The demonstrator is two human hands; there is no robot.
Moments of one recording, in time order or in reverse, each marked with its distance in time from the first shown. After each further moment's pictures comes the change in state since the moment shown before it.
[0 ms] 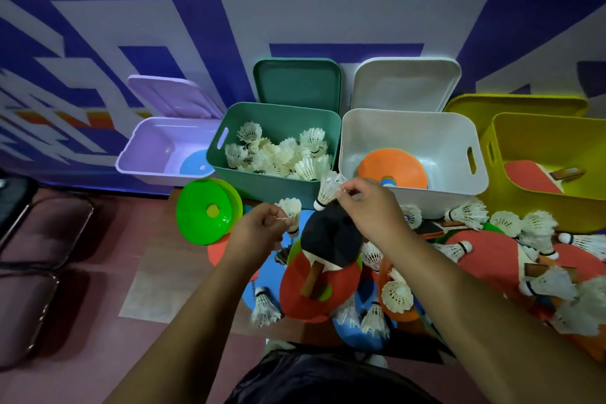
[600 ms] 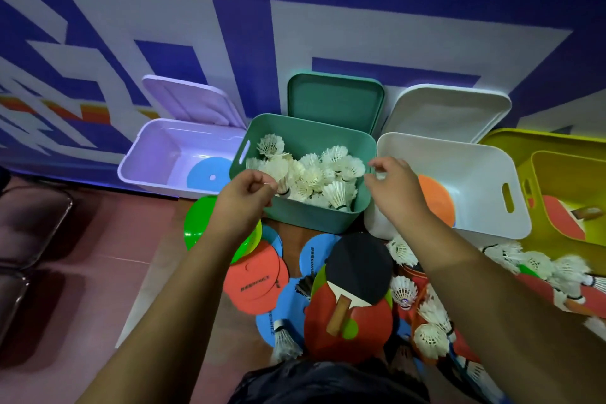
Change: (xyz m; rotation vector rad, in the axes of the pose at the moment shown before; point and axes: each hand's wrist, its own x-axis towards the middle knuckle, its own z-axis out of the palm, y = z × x) left_hand 0.096 0.022 -0.104 -0.210 0.116 0.079; right_hand 0.112 -0.047 0.028 -0.169 0.071 0.118
